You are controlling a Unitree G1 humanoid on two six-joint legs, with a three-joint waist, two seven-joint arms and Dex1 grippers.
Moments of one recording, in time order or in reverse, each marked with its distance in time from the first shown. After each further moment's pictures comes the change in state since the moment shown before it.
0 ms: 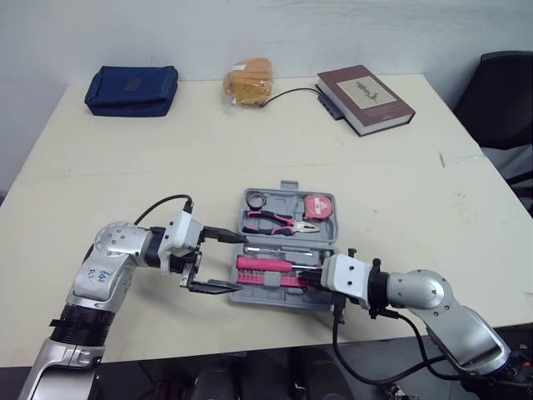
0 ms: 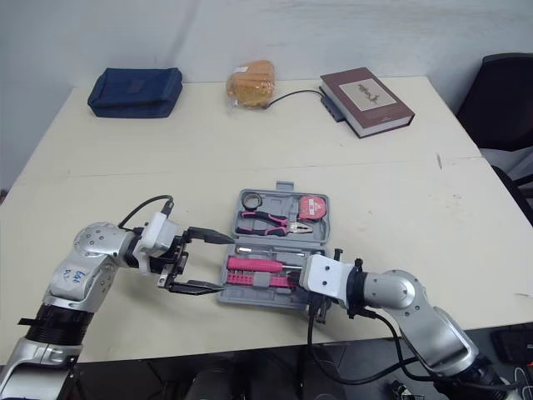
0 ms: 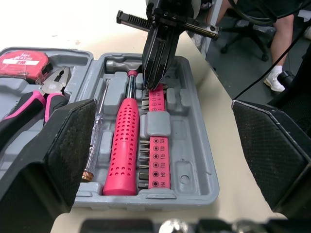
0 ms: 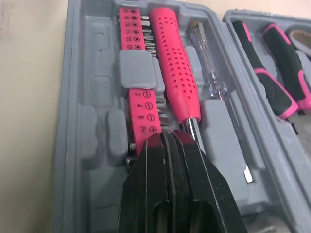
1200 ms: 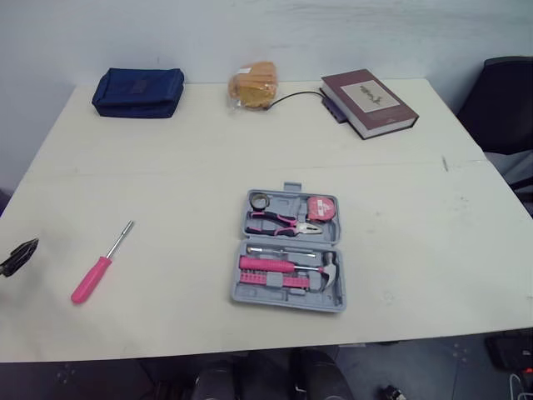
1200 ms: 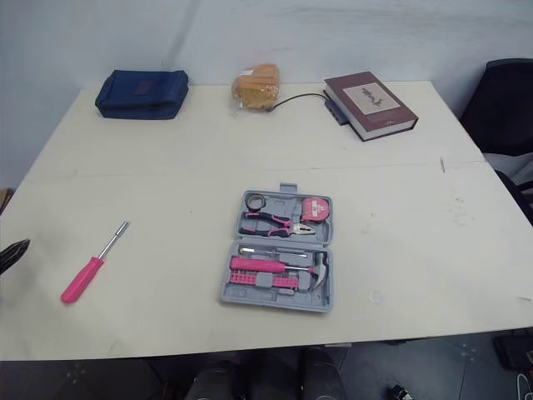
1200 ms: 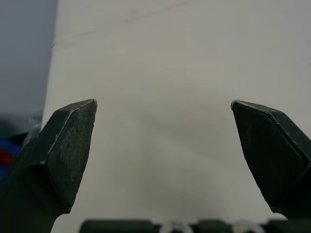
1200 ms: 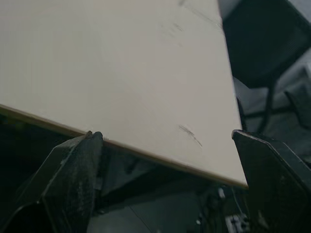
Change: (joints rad) left arm 0.238 0.393 0.695 1.035 0.080 -0.347 0.502; right arm 0.882 0.253 -1.334 0.582 0.353 -0.656 0.092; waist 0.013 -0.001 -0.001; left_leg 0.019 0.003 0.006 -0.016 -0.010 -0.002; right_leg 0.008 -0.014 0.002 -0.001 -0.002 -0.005
